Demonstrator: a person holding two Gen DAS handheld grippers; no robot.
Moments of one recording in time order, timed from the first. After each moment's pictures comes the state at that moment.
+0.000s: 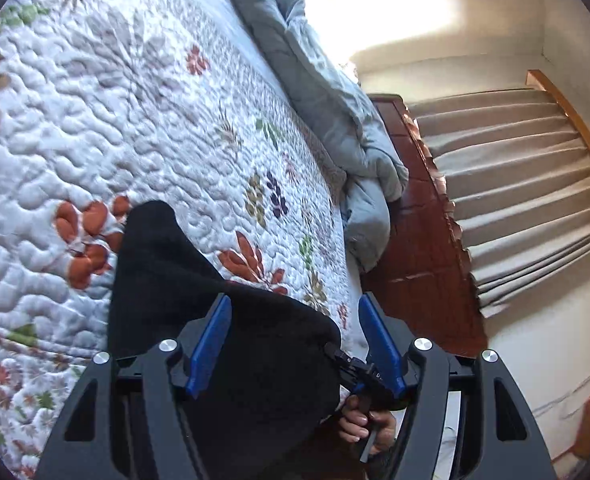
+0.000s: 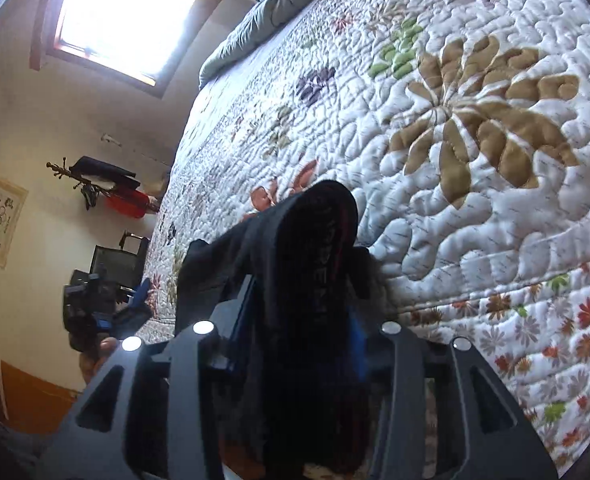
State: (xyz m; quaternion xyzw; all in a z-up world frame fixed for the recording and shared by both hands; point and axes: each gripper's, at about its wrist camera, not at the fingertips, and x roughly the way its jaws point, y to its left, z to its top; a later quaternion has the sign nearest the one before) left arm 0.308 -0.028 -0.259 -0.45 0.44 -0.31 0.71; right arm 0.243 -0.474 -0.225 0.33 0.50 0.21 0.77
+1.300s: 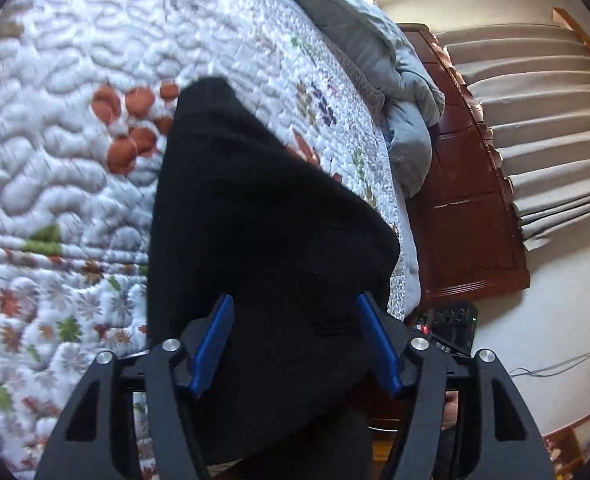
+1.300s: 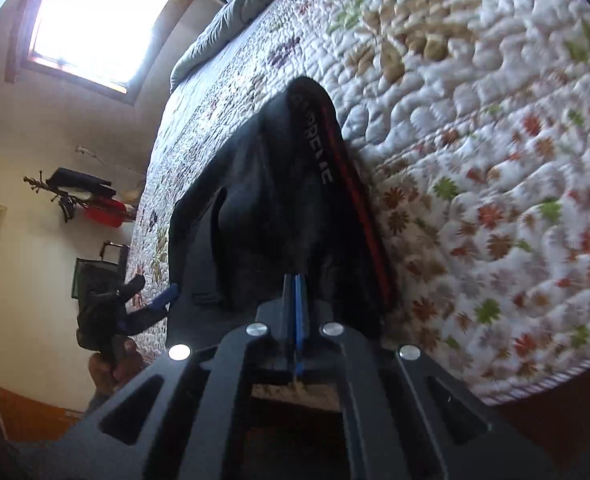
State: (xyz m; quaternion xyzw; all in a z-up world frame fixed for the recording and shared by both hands) left arm 0.270 -0.045 -0.294 -0.34 0.53 -0.32 0.71; right arm 0.151 -0.468 -0.221 0.34 0.52 0.15 0.77
